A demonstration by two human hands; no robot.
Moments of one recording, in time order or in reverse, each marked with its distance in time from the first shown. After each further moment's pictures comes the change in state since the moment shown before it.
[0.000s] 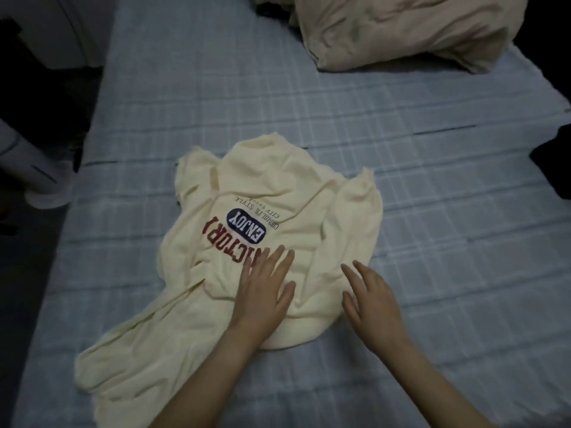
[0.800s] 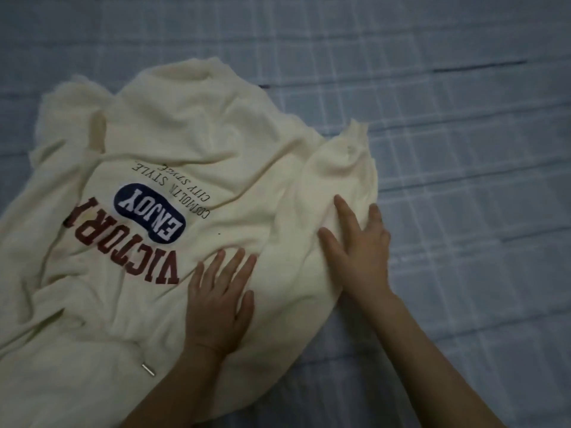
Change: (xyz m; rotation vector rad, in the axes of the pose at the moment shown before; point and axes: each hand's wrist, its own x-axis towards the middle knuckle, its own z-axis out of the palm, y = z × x) left_hand 0.088 -0.061 0.203 0.183 0.101 -0.044; right_hand 0.161 0.132 0.088 0.112 0.033 0.314
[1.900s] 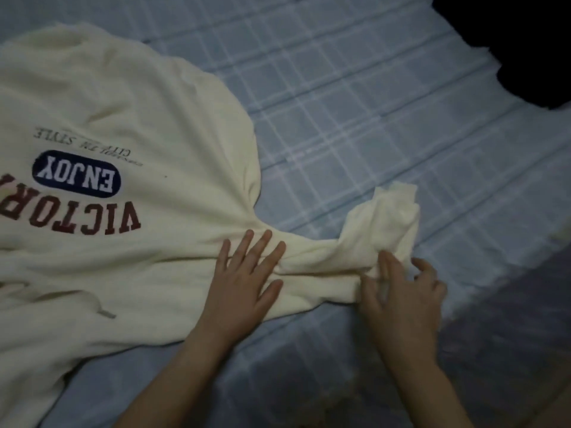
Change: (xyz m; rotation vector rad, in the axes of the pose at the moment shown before) left_hand -0.101 0.112 0.011 -0.012 -0.230 0.502; right_hand -0.285 0.119 -0.039 -0.127 0.293 0.443
